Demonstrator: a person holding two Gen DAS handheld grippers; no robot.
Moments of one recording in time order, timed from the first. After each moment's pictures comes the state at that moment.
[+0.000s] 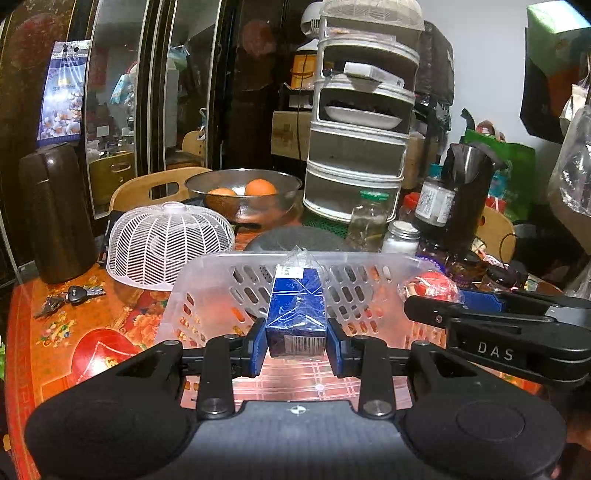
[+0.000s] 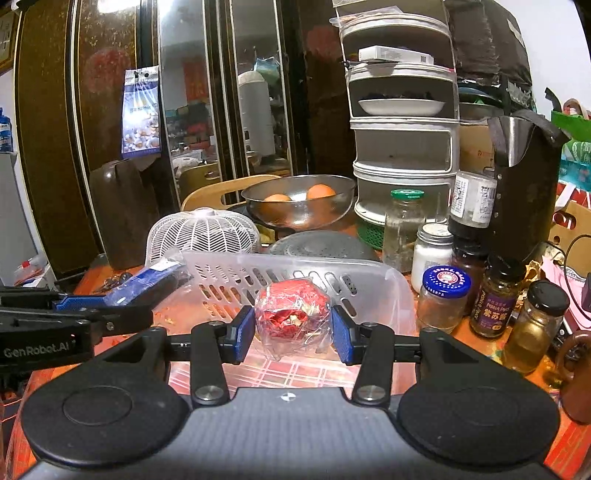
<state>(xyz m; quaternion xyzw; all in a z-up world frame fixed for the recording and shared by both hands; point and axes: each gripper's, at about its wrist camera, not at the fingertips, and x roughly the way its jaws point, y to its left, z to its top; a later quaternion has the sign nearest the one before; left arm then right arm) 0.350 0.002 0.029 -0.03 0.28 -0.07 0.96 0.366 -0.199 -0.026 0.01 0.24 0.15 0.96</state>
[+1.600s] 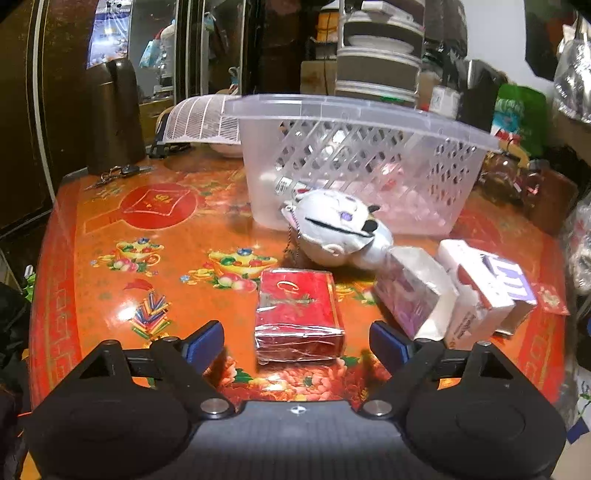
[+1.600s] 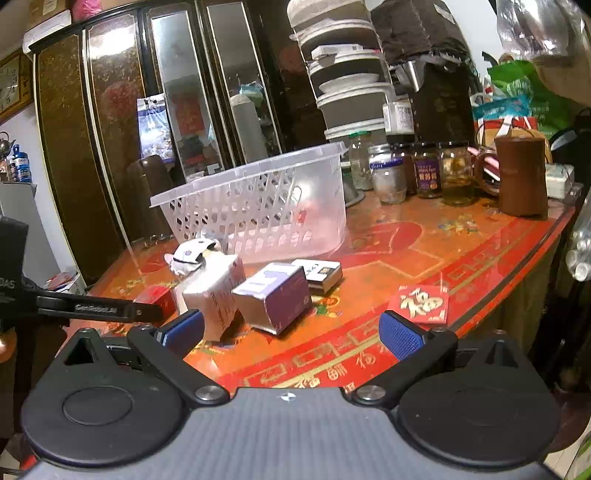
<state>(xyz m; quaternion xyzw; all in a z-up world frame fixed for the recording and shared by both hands) 0.214 0.023 -0.091 -0.01 0.33 -0.02 0.95 0.151 -0.263 -0.135 0.10 0.21 0.15 0.96</state>
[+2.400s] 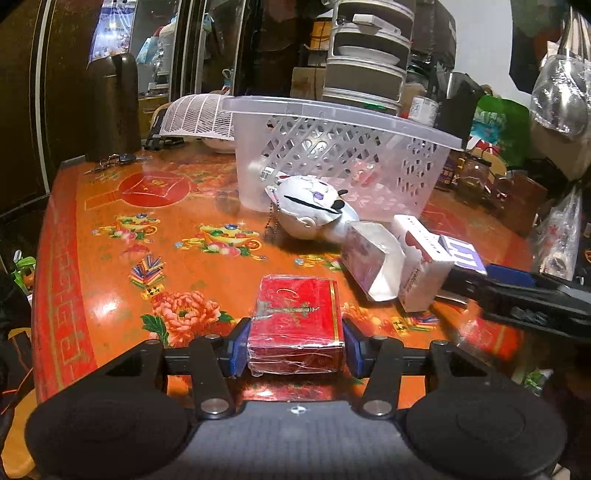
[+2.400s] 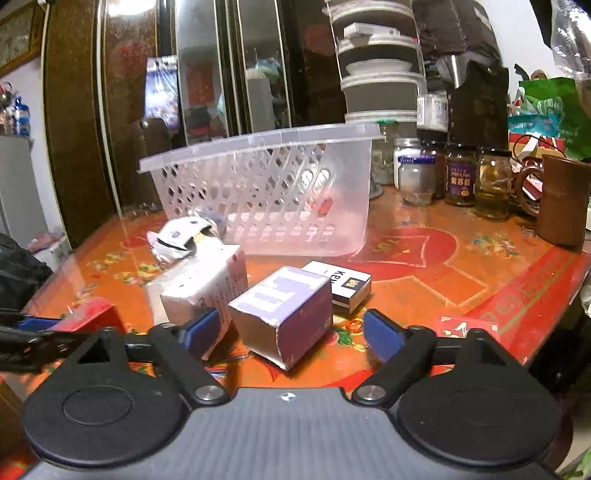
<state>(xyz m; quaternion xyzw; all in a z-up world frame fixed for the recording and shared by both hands) 0.162 0.020 -0.093 -0.05 0.31 -0.05 0.95 0.202 -0.219 -0.144 0.02 0.23 0.15 0.96</state>
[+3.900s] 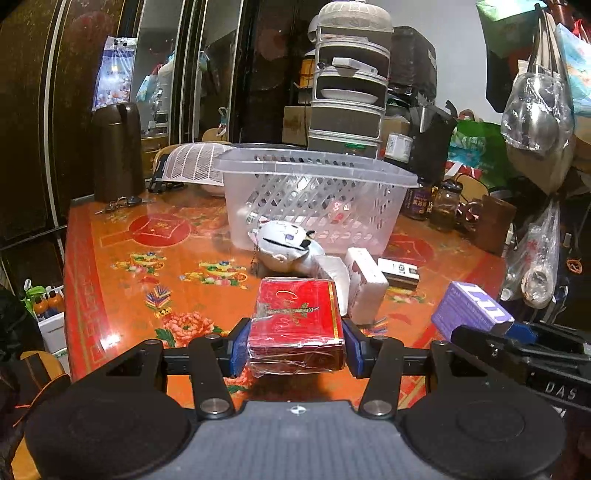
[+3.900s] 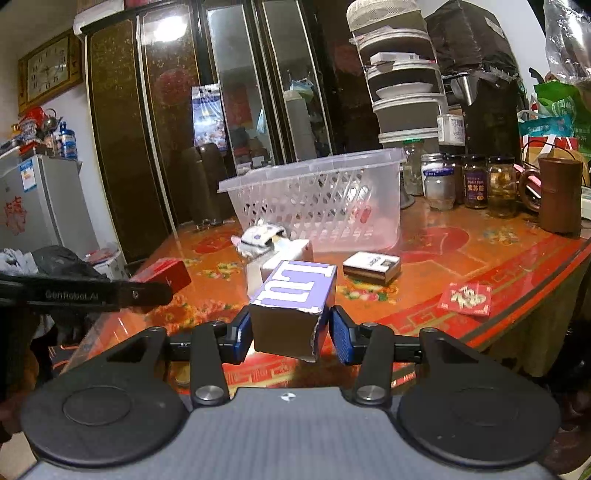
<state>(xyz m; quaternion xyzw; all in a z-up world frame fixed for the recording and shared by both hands) 0.108 0.002 -0.051 -0.04 0.25 -0.04 0.97 0.116 -0.239 -0.120 0.06 0.19 0.22 0.95</state>
